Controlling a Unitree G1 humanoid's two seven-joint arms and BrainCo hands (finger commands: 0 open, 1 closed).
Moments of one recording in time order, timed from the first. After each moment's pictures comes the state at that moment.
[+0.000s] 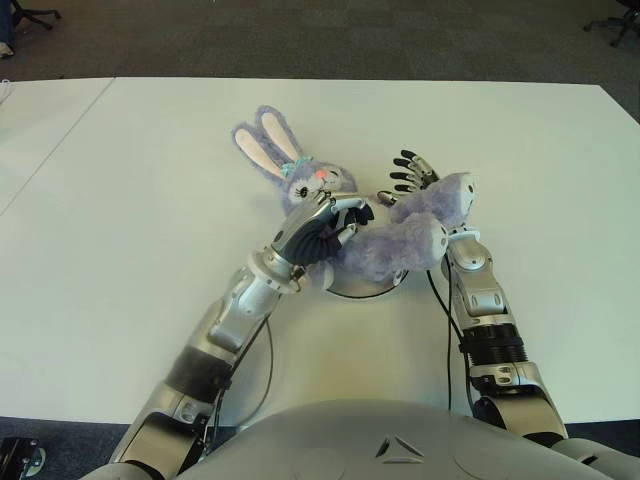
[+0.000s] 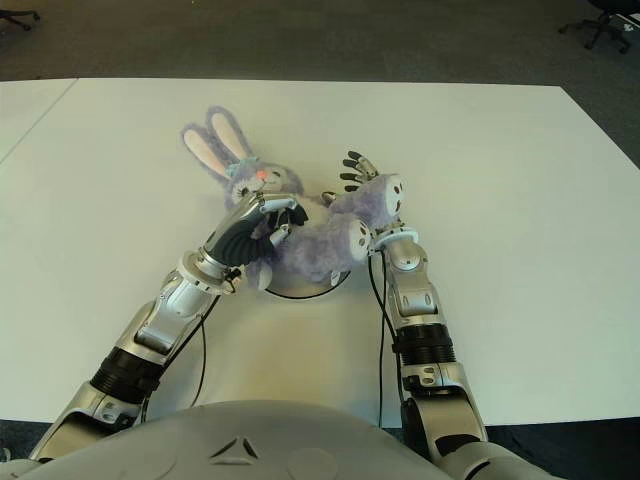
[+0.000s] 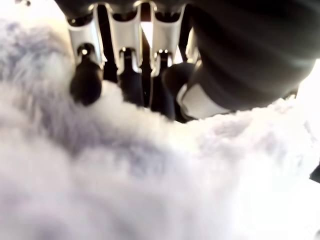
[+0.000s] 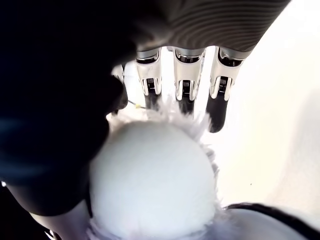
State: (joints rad) left arm -0.02 0.26 -0.33 -0.03 0.43 -0.59 0.04; right arm -0.20 -0.14 0.01 0.14 -0.06 0.02 0.11
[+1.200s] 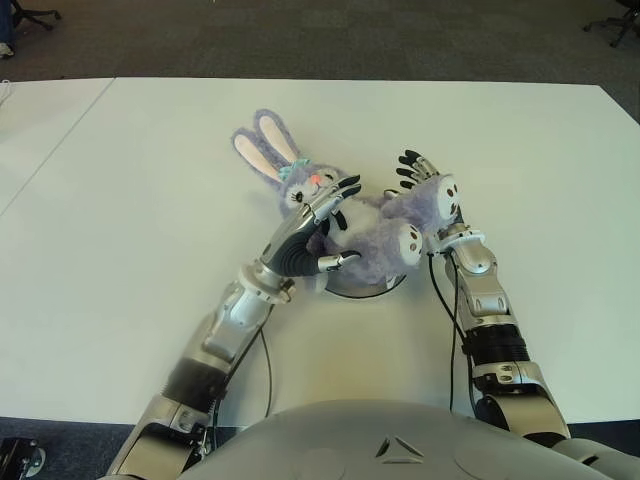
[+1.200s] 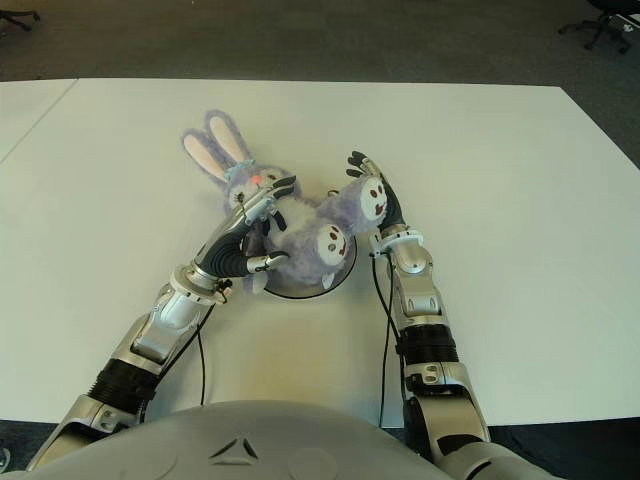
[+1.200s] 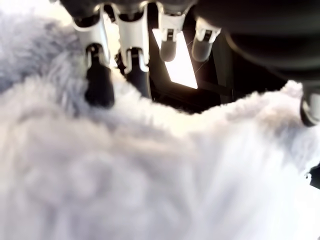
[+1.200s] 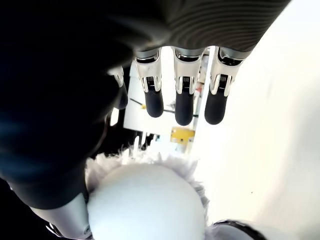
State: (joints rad) left arm 0.00 0.27 -0.29 0.07 0.45 -0.67 0.06; right arm -0.20 -0.15 -0.02 0.25 -0.01 -0.13 0.17
